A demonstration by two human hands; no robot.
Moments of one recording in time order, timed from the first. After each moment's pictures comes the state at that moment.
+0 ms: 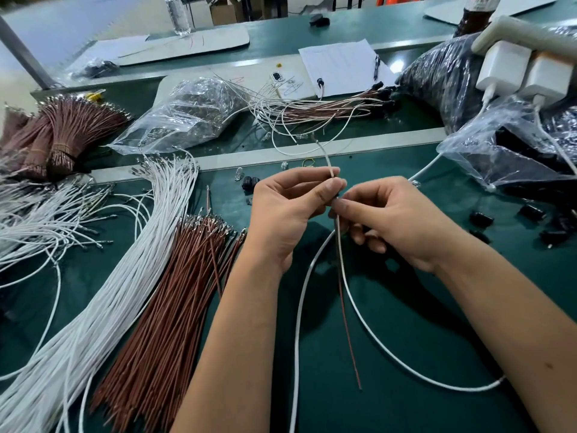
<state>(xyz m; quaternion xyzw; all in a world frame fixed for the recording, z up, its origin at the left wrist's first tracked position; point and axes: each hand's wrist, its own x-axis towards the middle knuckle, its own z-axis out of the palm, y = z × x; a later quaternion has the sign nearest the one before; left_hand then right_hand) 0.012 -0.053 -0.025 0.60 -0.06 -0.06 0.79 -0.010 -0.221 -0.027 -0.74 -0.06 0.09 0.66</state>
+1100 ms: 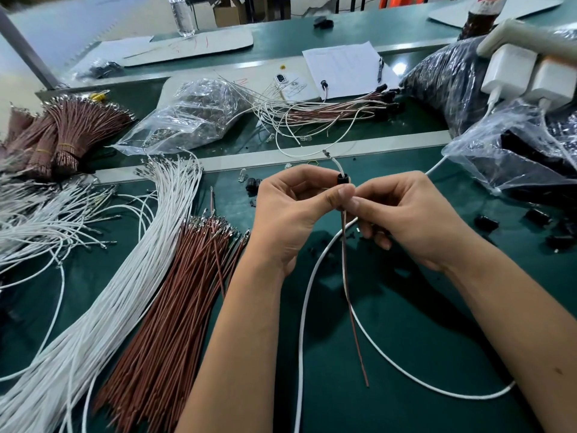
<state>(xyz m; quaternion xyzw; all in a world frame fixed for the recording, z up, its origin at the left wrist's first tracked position) 0.010 -0.052 -0.021 0.58 -0.11 -0.04 0.80 -0.007 -0.226 -0.027 -0.73 -0.09 0.02 0.67</state>
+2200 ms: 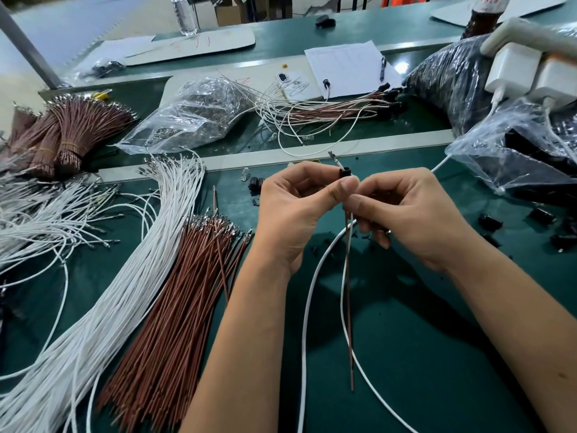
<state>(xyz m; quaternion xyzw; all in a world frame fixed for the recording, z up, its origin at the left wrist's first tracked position) 0.008 -0.053 -0.018 0.57 -0.10 -0.04 0.81 -0.011 -0.222 -0.024 -0.73 -0.11 -0.02 0.67</state>
